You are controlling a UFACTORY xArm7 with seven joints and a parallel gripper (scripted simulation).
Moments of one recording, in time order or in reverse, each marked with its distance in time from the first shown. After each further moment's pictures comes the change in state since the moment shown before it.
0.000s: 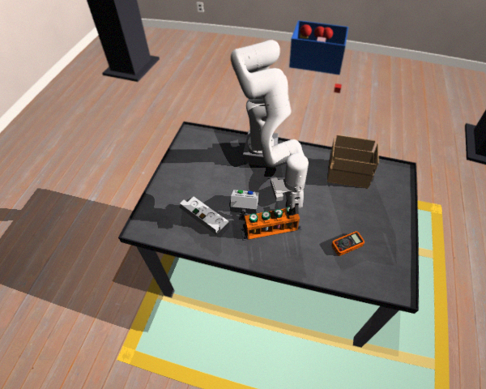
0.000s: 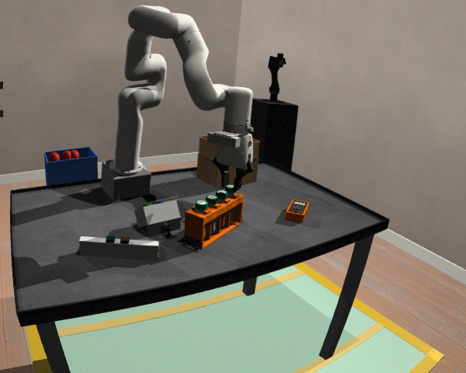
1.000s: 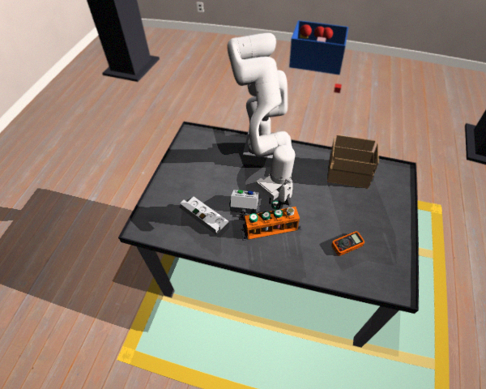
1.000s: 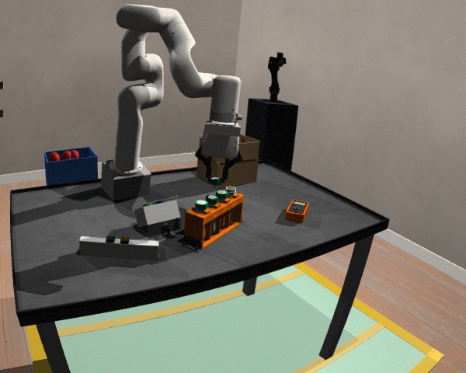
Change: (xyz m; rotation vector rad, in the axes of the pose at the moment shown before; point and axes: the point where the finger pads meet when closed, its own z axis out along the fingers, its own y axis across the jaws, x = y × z) arm 0.060 0.016 -0.035 -0.012 0.054 -0.555
